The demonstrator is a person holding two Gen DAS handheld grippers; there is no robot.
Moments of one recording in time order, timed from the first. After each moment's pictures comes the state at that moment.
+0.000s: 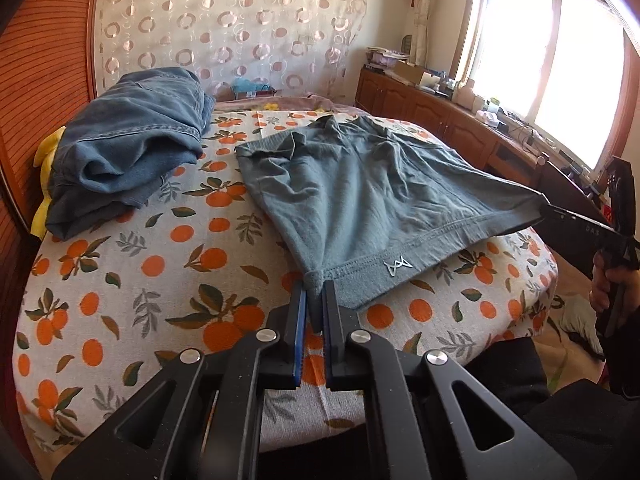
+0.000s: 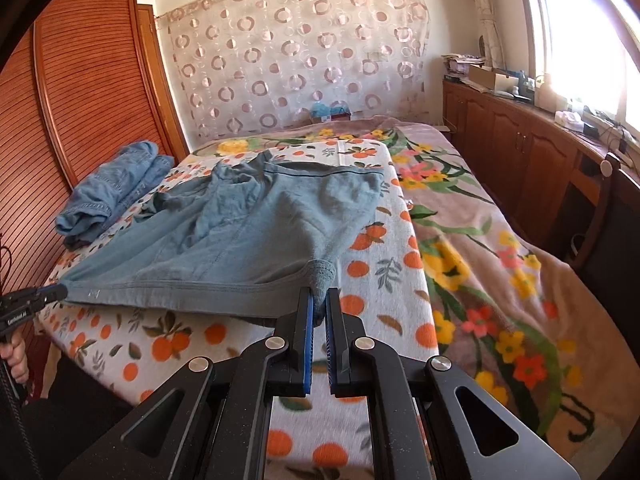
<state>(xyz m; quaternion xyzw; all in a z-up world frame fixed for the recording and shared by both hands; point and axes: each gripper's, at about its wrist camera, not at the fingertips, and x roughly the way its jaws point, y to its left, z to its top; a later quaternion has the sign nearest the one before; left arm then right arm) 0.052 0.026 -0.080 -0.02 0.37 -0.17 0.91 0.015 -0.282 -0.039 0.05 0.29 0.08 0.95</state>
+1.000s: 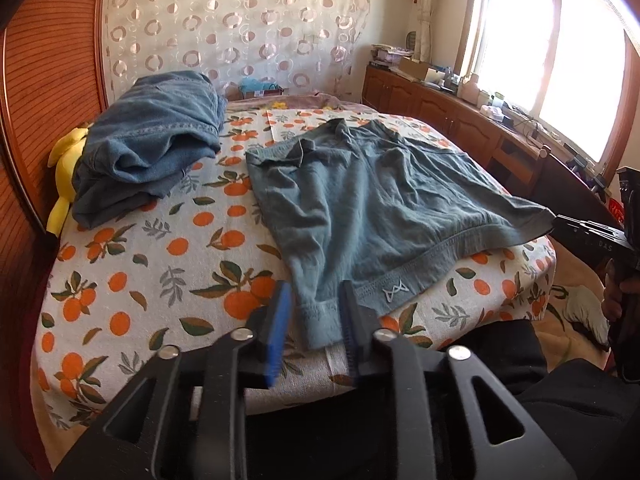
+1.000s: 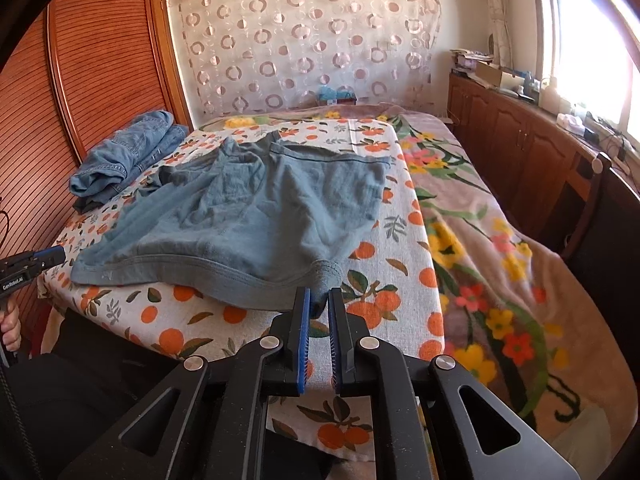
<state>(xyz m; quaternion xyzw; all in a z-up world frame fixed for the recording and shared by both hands) 0.030 0.033 -0.068 0.00 0.37 -0.15 0.92 -0.022 -0.274 -0.032 0.02 0.31 0.08 0.95</state>
